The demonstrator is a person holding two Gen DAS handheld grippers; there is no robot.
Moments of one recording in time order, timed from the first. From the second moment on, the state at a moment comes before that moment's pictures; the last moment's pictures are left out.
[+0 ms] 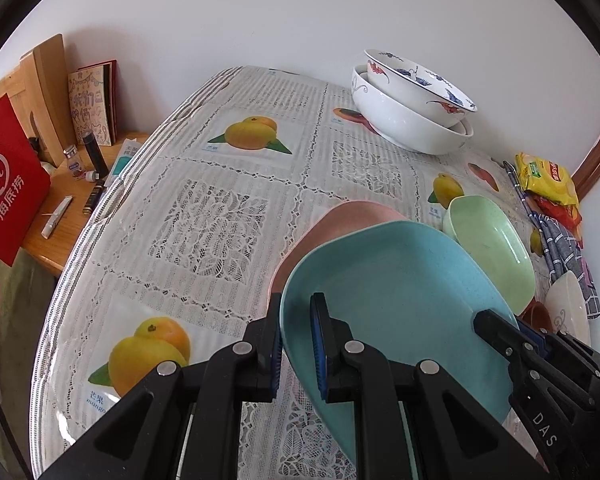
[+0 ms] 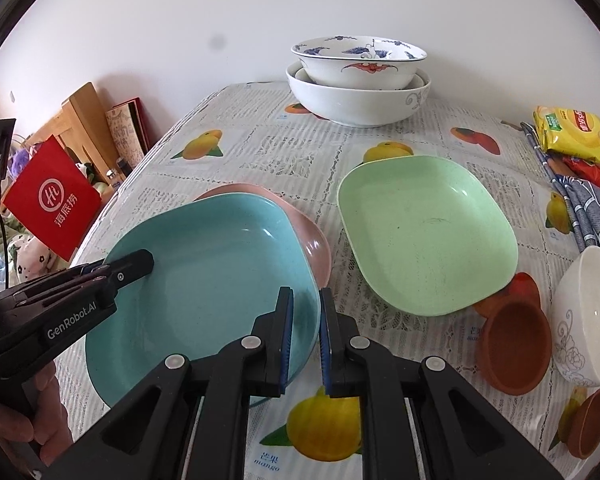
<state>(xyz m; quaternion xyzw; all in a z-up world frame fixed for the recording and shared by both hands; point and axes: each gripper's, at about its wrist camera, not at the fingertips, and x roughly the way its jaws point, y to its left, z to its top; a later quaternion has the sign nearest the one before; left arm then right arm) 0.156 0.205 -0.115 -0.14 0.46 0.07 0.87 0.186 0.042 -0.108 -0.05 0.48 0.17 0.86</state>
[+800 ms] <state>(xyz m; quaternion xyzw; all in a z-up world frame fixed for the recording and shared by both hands) 0.170 0.203 -0.126 -0.13 0.47 0.08 0.87 0.225 0.057 -0.130 -0.09 0.46 0.19 0.86</state>
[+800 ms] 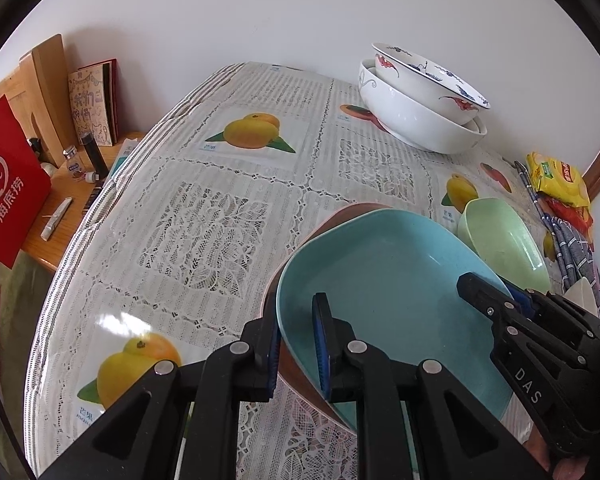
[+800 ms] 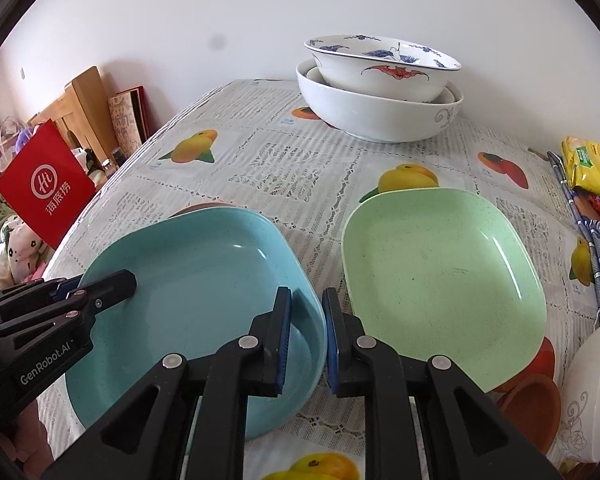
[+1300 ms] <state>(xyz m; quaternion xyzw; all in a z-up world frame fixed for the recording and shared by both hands) 0.155 0.198 -0.102 -0.13 0.45 0.08 0.88 0.213 0.050 -0.106 -0.08 0.43 0.19 0.88</state>
